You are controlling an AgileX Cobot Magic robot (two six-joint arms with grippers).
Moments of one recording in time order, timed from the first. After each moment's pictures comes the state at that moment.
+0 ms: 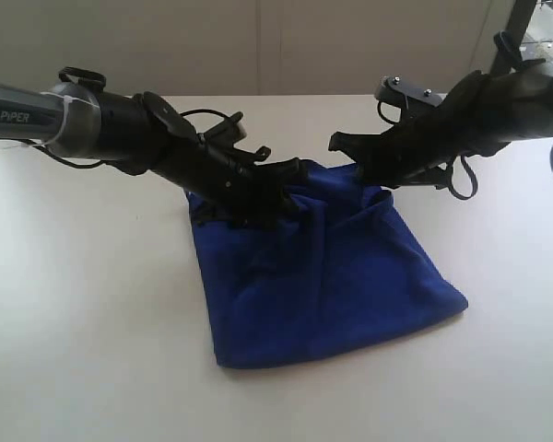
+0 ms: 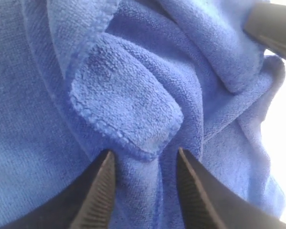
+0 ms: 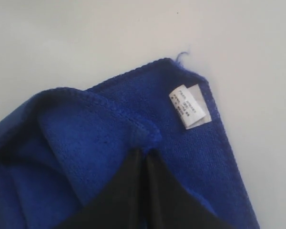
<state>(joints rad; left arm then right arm) -0.55 2.11 -1.43 -1.00 0.54 0.29 0.08 2.09 -1.34 0.73 0.33 -0.28</state>
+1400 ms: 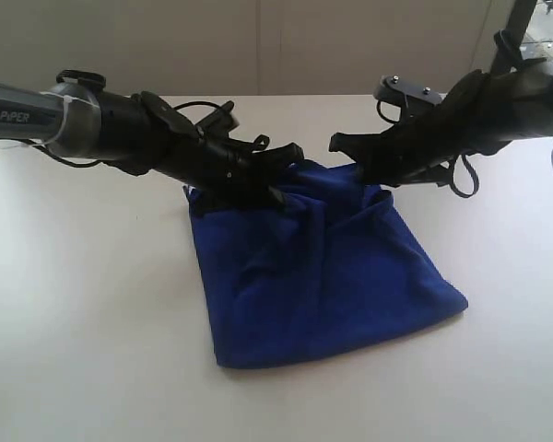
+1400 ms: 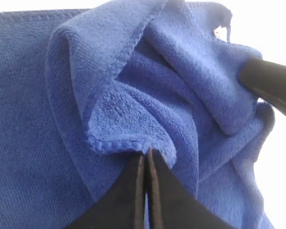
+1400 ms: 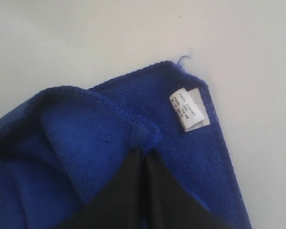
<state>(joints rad) -0.55 2.10 -1.43 -1.06 0.44 0.30 0.08 2.08 -1.34 0.71 0.33 -0.30</state>
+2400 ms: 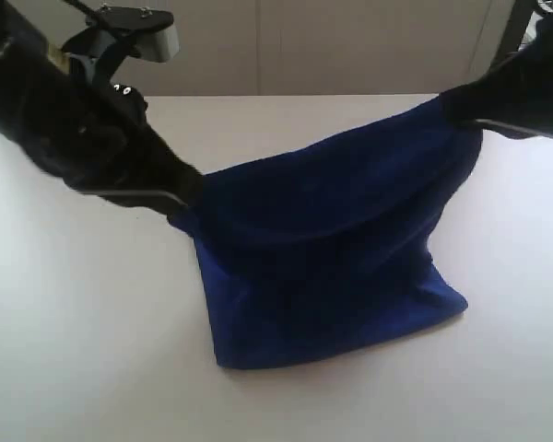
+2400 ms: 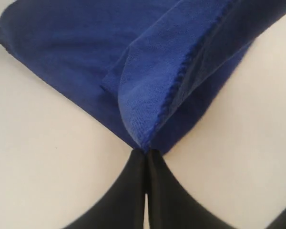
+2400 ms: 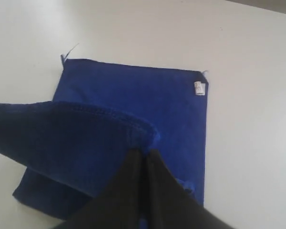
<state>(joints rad) -0.66 1.32 -1.14 -0.24 0.92 0.10 0.12 1.09 -0.98 0.33 0.70 -0.30</state>
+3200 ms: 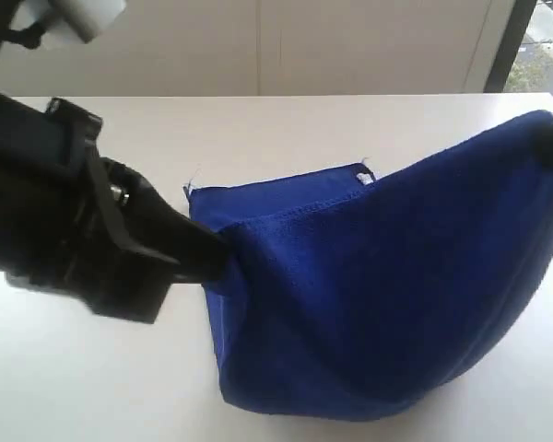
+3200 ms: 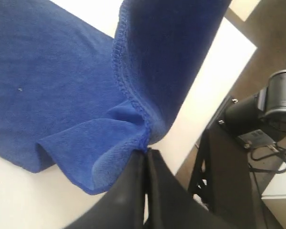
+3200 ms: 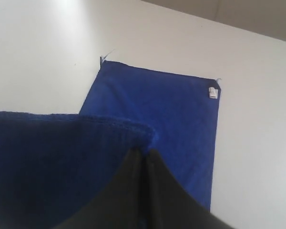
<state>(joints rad) -0.94 1.02 -1.00 -0.36 0.80 -0.02 0.15 0.74 -0.89 0.32 0.85 -0.30</state>
